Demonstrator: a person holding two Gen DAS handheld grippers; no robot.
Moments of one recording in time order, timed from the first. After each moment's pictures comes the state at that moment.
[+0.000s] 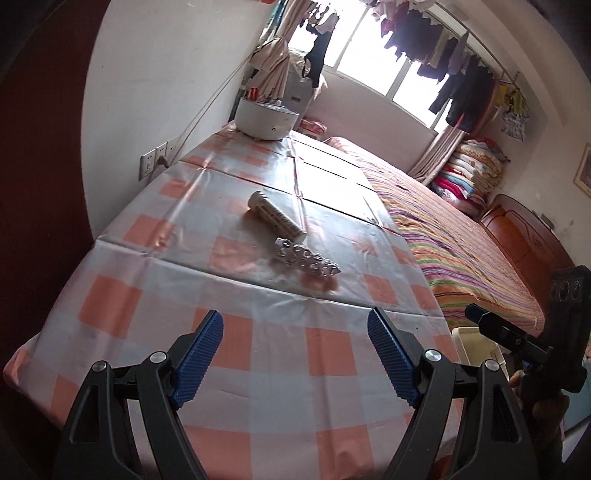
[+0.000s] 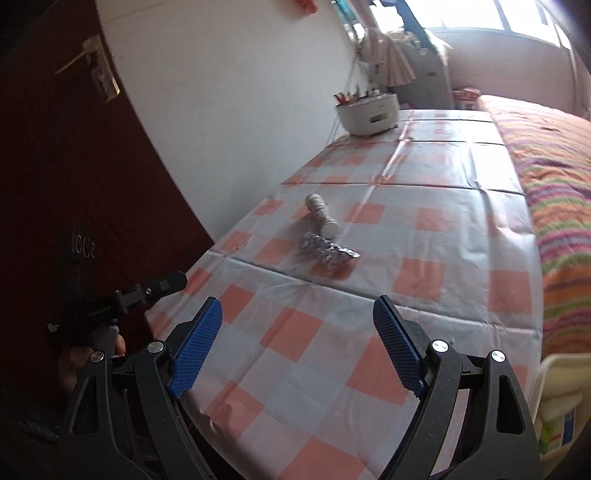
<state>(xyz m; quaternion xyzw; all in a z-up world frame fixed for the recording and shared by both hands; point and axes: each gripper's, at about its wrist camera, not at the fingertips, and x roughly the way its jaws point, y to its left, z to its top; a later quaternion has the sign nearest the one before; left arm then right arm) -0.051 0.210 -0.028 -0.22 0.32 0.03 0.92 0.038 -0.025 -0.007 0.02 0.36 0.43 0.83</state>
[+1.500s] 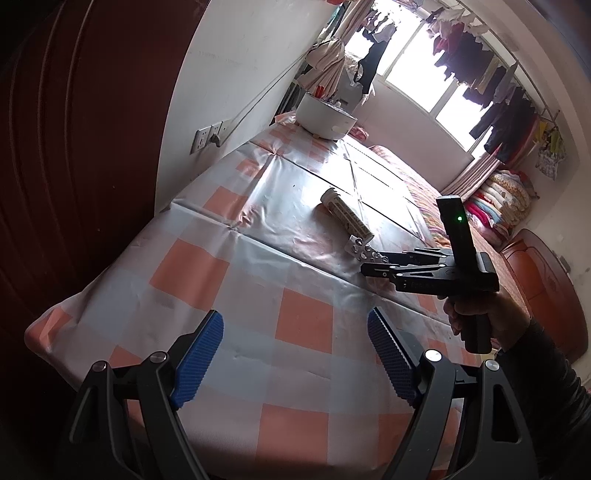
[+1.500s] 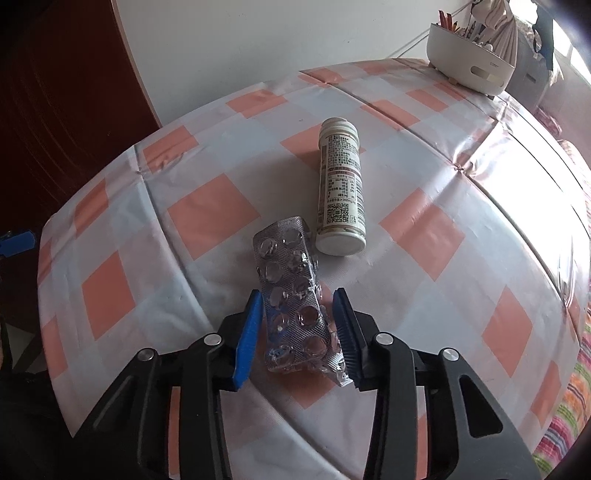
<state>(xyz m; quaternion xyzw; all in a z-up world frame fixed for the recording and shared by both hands) -0.092 0.259 -0.043 -0.28 0.33 0.09 0.90 0.157 0.158 -0.086 -0.29 0.45 0.46 0.72</state>
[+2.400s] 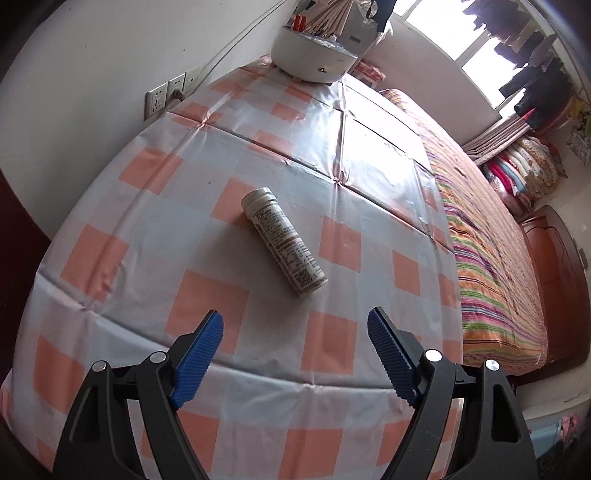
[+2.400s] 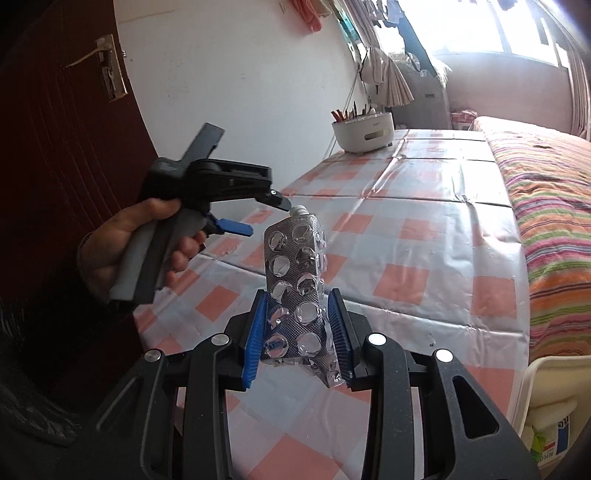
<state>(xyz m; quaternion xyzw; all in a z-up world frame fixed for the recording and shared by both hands) 0.123 0.231 -0.031 -0.28 0.47 0.09 0.83 0.021 -0.054 -0.007 0.00 0.31 0.43 0.84</state>
